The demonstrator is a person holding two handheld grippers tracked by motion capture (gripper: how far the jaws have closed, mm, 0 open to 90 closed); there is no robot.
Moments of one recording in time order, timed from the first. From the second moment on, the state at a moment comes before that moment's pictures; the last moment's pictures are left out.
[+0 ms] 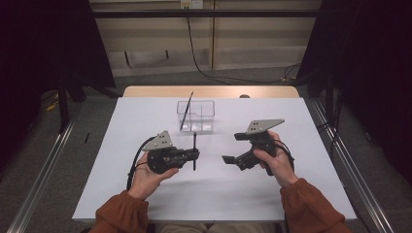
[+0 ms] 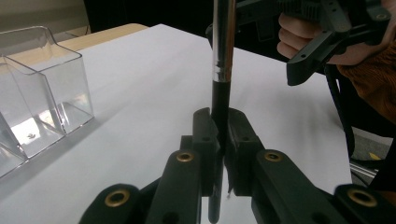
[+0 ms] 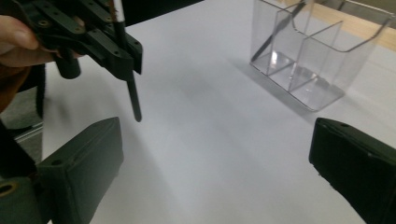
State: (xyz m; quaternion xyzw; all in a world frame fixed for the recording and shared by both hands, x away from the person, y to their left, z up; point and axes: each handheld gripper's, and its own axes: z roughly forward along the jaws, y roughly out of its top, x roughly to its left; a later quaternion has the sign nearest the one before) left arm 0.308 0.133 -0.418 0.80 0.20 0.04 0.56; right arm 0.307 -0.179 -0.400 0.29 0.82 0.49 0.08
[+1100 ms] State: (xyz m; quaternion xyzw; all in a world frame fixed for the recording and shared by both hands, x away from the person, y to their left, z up) left arm 0.317 0.166 -0.404 0.79 0.23 0.07 0.57; right arm 0.277 -0.228 -0.416 0.36 0.75 0.53 0.16
